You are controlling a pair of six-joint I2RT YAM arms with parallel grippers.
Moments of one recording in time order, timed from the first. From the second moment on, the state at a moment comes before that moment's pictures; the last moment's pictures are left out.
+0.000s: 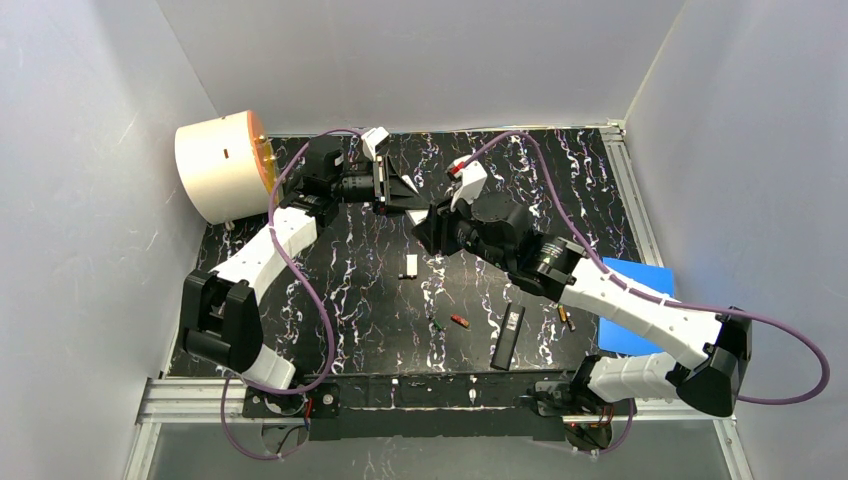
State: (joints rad) left arm -0.34 1.52 1.16 0.05 1.08 -0.98; right arm 1.01 1.23 1.16 -0.21 0.17 0.39
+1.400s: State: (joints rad) left arm -0.34 1.49 1.17 0.51 1.05 -1.19; right arm 0.88 1.10 1.13 -0.20 0.16 0.72
